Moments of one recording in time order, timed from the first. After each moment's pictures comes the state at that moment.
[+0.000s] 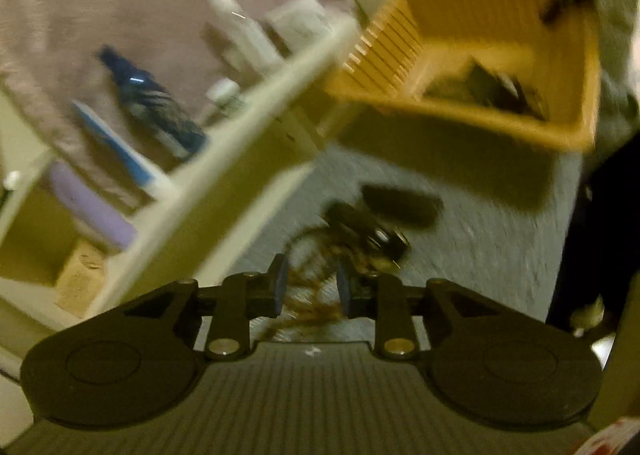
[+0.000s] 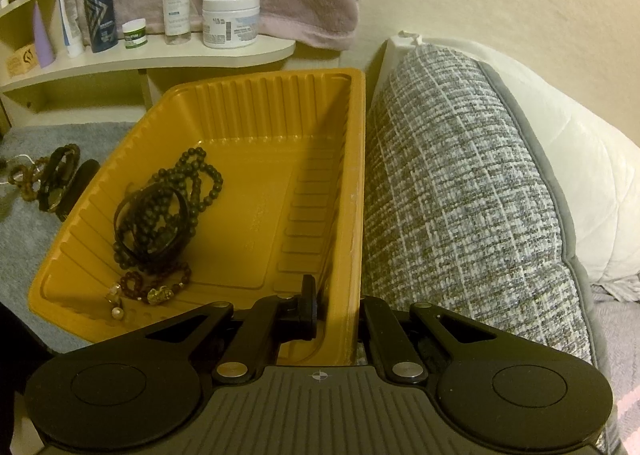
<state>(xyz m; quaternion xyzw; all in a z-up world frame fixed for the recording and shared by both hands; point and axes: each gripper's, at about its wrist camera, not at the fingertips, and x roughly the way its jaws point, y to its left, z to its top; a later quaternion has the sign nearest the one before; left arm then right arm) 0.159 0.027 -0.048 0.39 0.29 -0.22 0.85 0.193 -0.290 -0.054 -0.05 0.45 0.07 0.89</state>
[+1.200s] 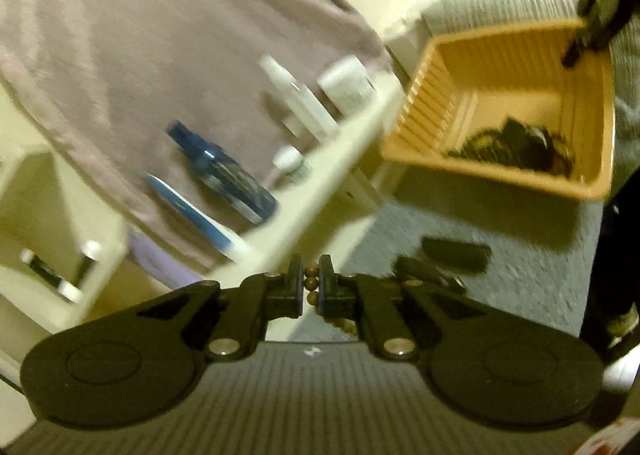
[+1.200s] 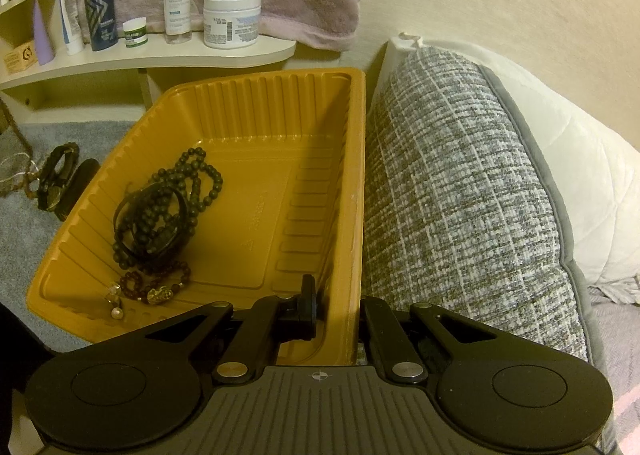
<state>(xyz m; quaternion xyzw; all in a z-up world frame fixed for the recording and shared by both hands) 0.160 0.038 0.031 0.40 0.20 -0.20 0.87 0.193 -0.289 -0.054 -0.05 0.44 0.07 0.89</state>
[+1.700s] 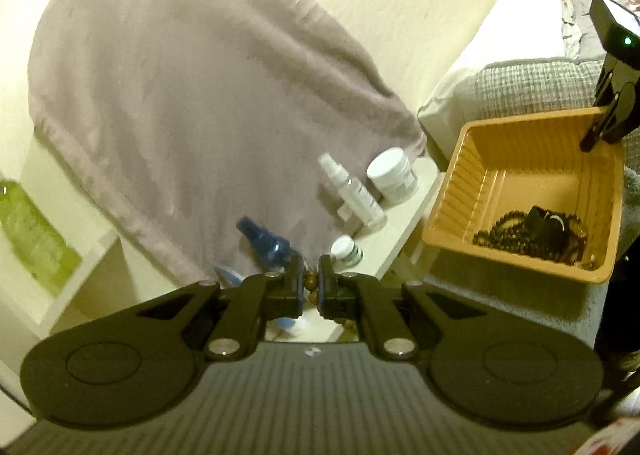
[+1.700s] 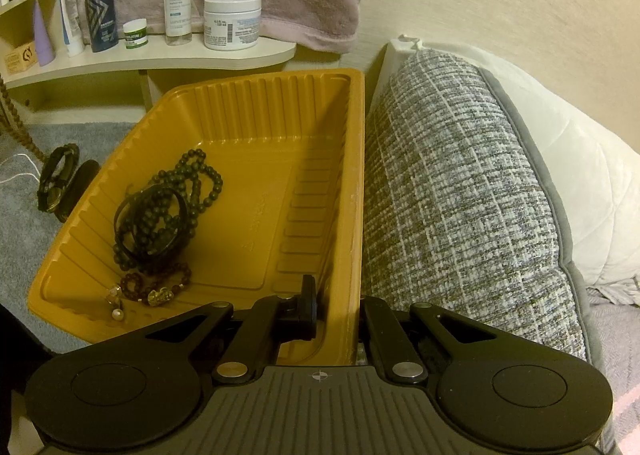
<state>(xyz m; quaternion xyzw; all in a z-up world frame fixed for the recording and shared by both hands) 0.155 0.026 0.107 0.40 0.13 -0.20 0.88 0.192 -0.289 -0.054 -0.06 0.44 0.07 0.89</state>
